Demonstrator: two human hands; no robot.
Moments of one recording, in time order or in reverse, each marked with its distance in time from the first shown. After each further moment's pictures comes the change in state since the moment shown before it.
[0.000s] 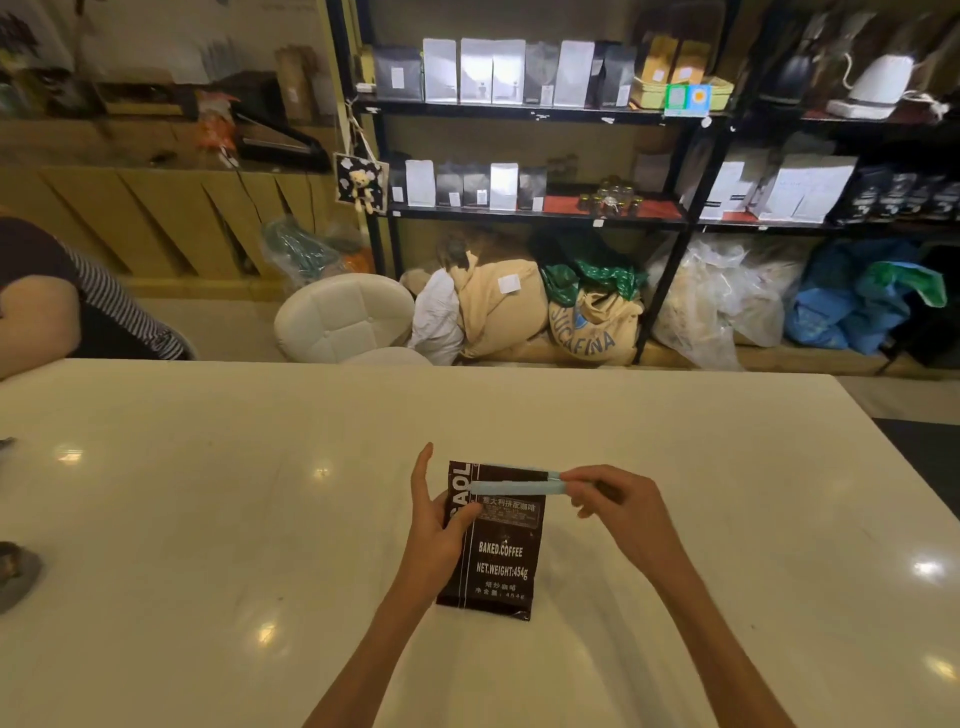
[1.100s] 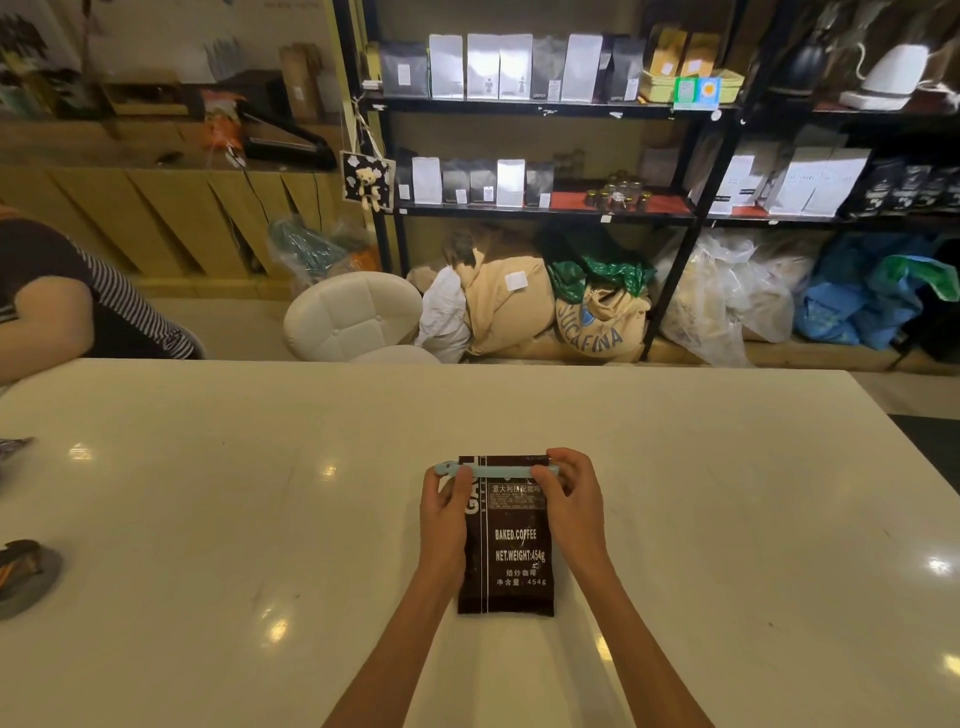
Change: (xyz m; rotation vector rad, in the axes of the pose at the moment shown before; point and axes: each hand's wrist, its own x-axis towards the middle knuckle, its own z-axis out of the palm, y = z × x) left_hand 0.021 -0.013 0.005 -0.230 0.258 -0.125; right_hand 0.018 0.034 0.086 0.213 0.240 0.150
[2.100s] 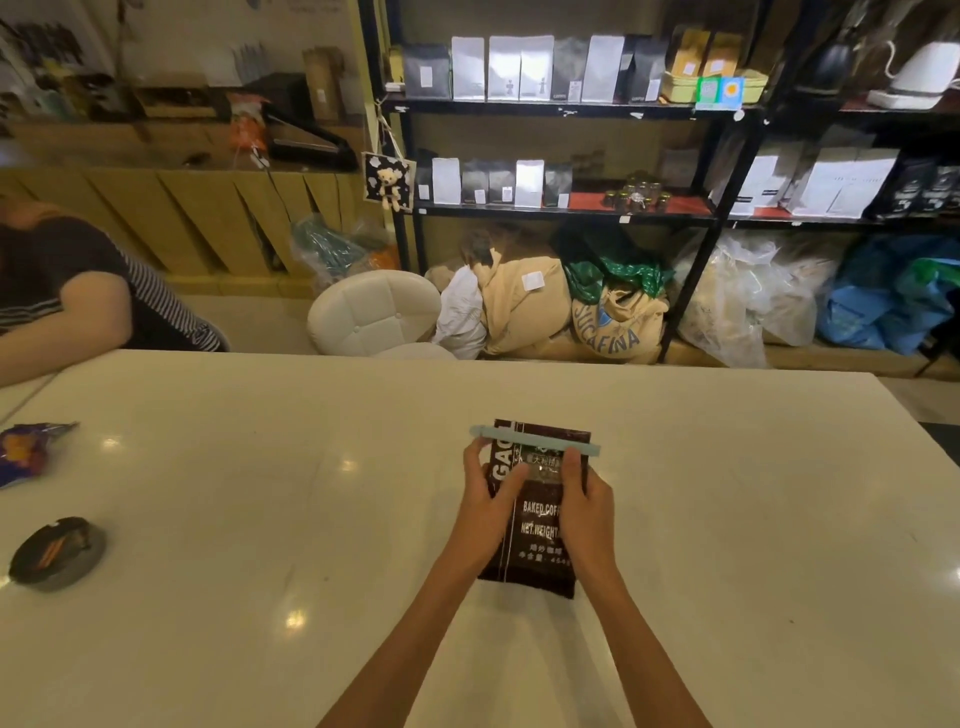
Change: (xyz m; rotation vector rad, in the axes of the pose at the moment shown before) left_hand -0.026 0.033 0.010 0.254 -0.248 0.074; right_hand -0.029 -0.020 0.018 0.019 0.044 0.056
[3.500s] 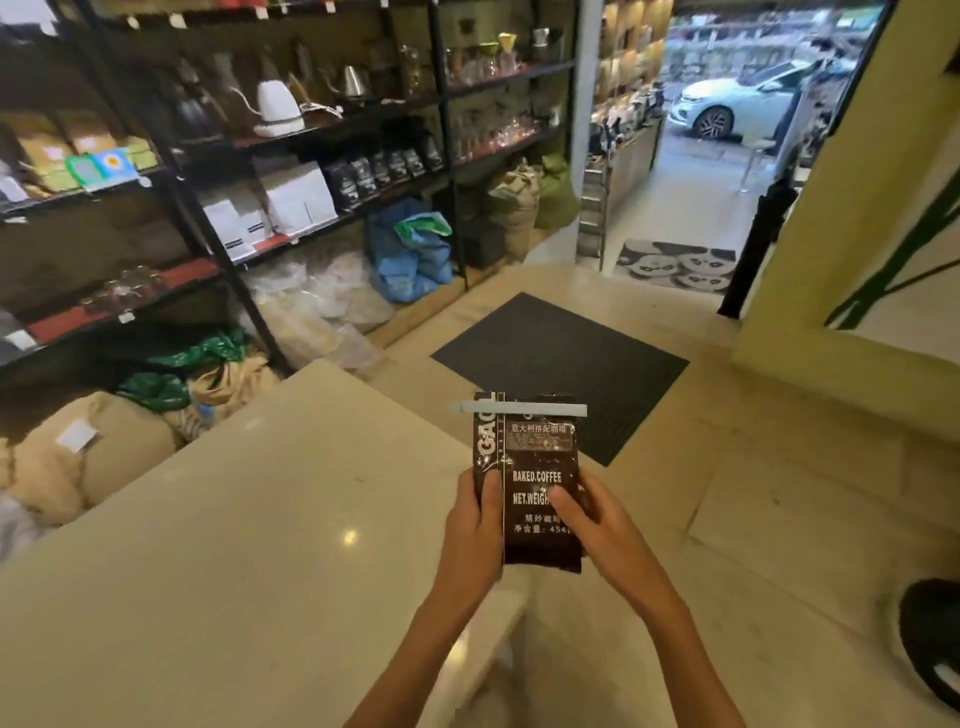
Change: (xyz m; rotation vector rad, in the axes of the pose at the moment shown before) left_hand -0.155 -0.112 0.519 0.371 -0.836 0.091; right_hand -0.151 -0.008 -0.564 0.054 0.517 -0.005
